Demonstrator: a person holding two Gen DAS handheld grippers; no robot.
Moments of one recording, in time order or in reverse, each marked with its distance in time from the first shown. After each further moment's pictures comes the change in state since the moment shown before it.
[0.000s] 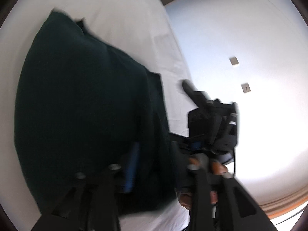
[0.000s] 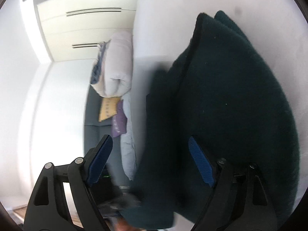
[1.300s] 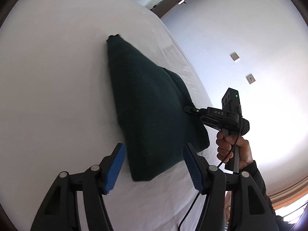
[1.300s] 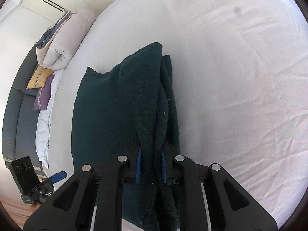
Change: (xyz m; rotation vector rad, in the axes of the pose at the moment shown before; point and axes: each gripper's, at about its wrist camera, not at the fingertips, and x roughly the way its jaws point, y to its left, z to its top) left arm -0.101 0.071 -0.062 0.192 -0.108 0.144; right arm -0.073 0.028 0.006 -0.362 -0.002 -0.661
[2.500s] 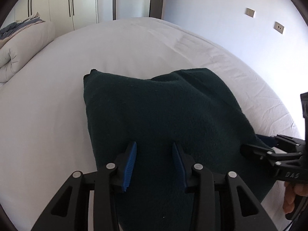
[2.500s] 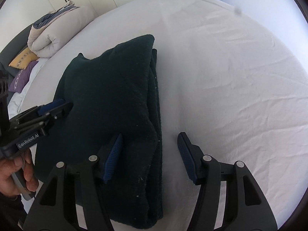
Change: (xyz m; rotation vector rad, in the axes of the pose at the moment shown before) left arm 0.129 -0.050 0.045 0.391 -0.059 0.482; right arm -0.032 -0.018 -0.071 -0.178 -0.179 -0.261
